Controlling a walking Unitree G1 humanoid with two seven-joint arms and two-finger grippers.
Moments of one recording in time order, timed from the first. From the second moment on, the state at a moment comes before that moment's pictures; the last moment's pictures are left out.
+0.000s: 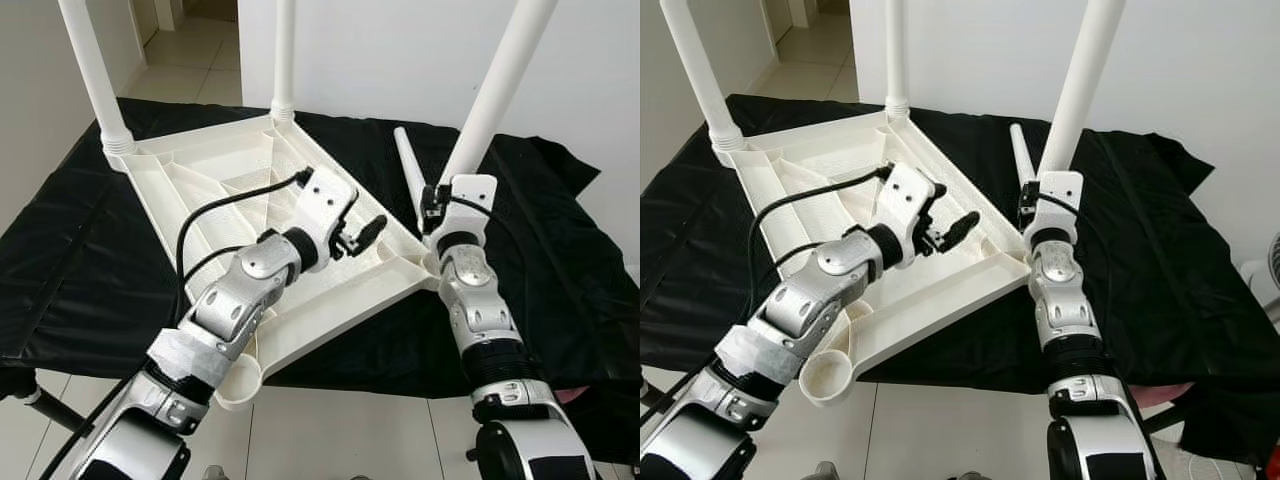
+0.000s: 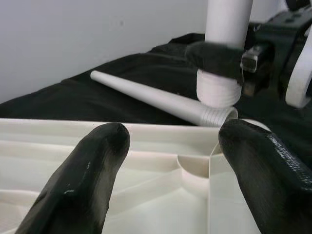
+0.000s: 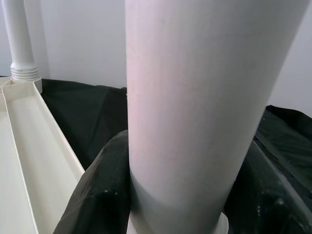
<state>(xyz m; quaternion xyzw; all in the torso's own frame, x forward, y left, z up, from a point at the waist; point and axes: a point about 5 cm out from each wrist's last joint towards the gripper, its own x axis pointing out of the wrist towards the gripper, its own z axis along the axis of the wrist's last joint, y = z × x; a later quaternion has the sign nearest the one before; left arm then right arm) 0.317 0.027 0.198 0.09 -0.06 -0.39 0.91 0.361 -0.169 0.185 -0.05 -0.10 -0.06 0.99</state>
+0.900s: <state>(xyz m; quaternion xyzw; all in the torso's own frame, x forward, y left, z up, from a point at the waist) 0.328 0.016 0.141 0.19 0.09 -0.40 0.89 0.358 -0.177 0.190 -0.05 -0.10 -0.08 0.99</state>
